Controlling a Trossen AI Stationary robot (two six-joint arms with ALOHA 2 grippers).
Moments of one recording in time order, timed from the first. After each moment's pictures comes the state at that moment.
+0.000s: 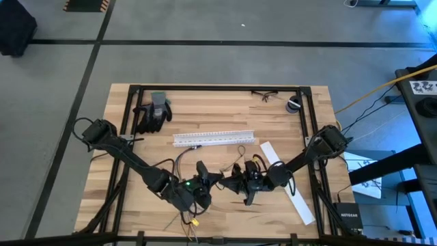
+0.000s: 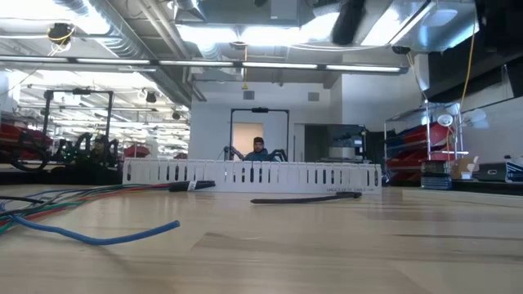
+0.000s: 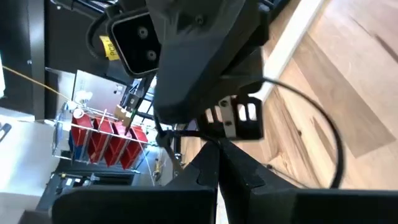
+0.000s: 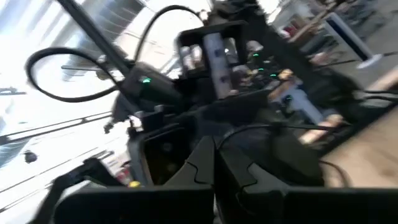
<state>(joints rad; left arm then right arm) -0.61 1.75 1.22 0.12 -1.00 0.74 0.54 1.90 0.77 1.50 0.47 0.63</state>
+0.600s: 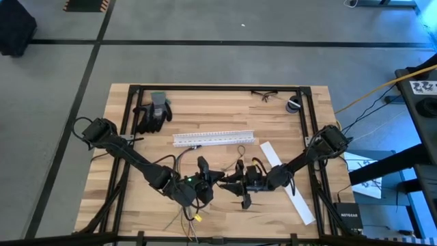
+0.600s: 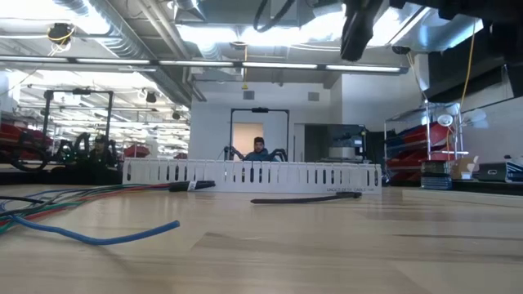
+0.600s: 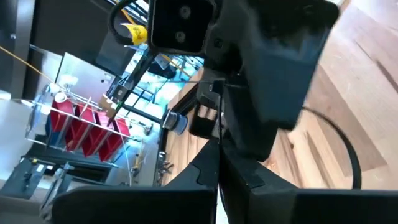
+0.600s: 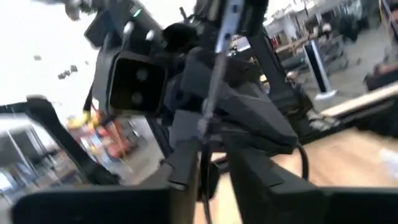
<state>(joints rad) -0.57 1.74 1.22 0.12 -0.95 0.61 0.54 1.90 0.73 1.43 0.49 0.29</state>
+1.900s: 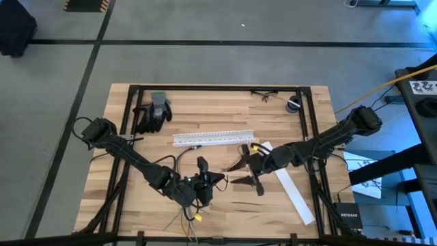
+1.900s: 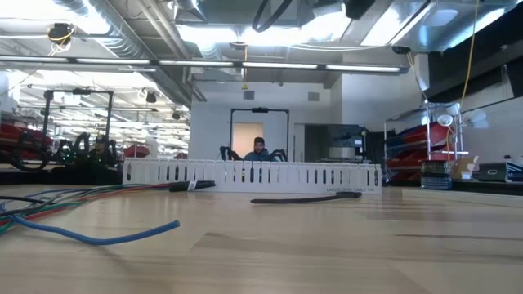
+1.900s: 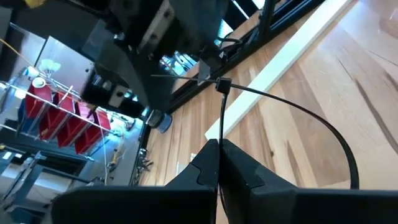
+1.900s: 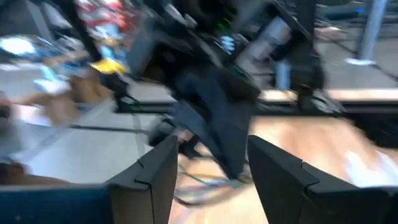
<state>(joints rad) -0.57 1.74 1.22 0.09 -0.91 0.47 0.40 1.38 0.73 0.56 0.06 0.17</state>
